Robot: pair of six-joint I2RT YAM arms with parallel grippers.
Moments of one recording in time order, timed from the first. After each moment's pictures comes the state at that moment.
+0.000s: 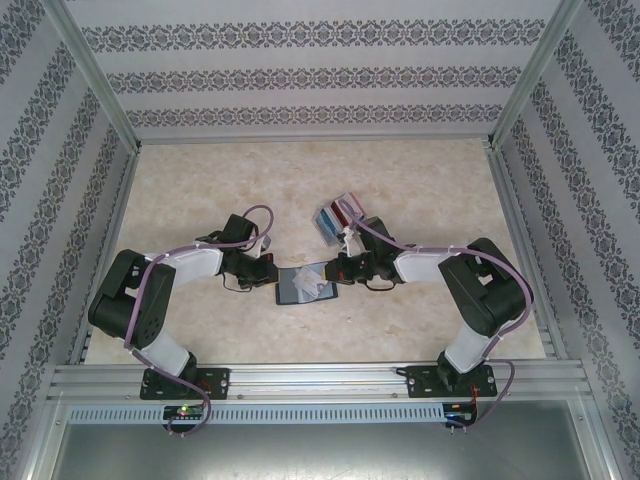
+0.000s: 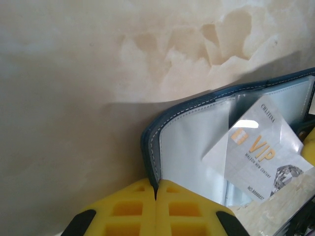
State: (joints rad) left arm -0.34 1.61 0.76 -0.35 0.52 -0.53; right arm 0.53 1.70 0.72 0.09 -0.69 0.66
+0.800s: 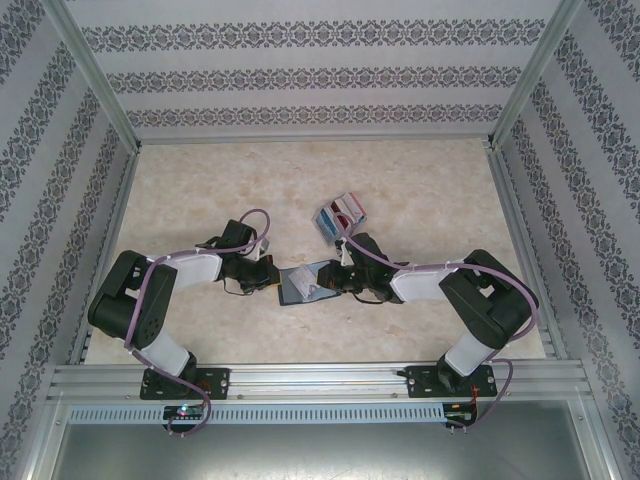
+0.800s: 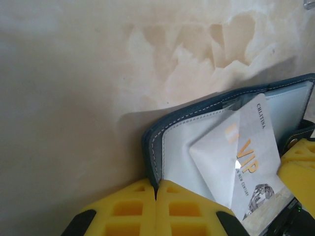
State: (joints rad) left arm -0.34 1.61 0.69 -0.22 0.56 -0.65; right arm 0.69 1.64 0.61 0.28 -0.43 0.89
